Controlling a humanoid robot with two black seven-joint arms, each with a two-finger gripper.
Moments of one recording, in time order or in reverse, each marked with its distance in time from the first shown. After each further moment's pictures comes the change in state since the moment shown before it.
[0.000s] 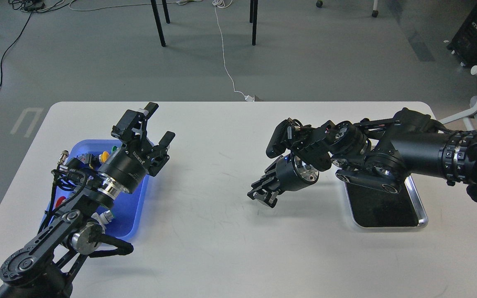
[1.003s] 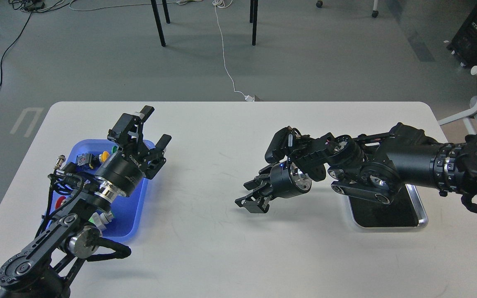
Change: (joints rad) left arm 0.021 0.001 -0.015 -0.002 0.000 -0.002 -0.006; right arm -0.044 -0.013 -0.004 -0.016 0.174 -0.139 0.000
